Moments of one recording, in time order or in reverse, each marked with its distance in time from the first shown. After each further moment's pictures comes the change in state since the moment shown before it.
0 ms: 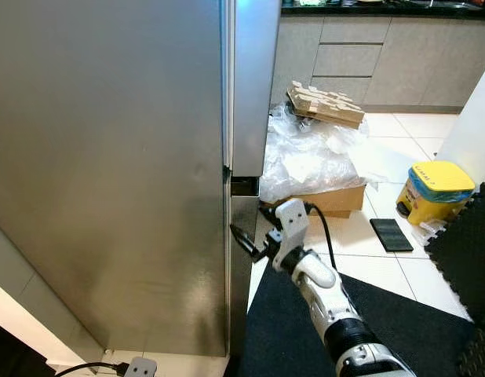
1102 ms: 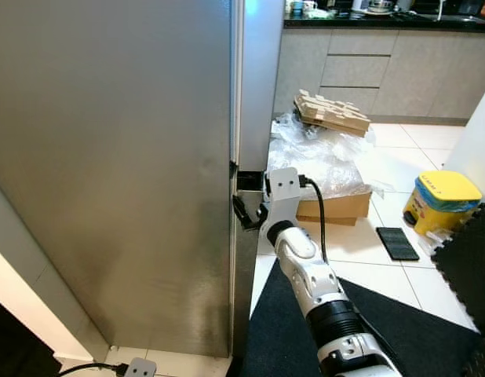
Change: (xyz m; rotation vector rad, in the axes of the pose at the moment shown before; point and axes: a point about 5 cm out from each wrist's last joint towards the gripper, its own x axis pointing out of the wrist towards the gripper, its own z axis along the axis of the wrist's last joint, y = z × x) left arm 0.000 -0.001 -0.002 0.004 0.003 -0.001; right arm 0.022 0.001 0.030 0.083 0.146 -0.358
